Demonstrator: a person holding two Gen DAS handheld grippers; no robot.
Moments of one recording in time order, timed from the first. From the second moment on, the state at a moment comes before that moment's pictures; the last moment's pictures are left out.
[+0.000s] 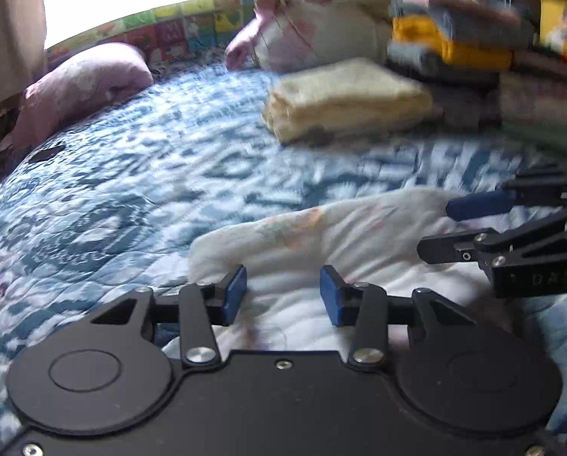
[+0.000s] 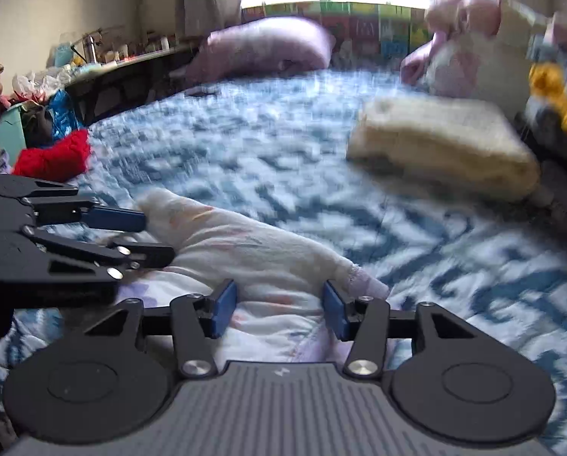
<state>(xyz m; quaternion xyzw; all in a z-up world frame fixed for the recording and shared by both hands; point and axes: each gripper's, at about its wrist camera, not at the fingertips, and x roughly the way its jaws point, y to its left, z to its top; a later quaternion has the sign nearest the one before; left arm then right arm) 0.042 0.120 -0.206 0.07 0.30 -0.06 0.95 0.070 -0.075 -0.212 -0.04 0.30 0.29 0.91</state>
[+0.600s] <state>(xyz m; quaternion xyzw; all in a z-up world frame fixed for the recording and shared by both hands) 0.014 0.148 -0.206 -0.04 0.33 -0.03 0.94 0.047 -0.113 -0.218 0.05 0.34 0.23 0.91</state>
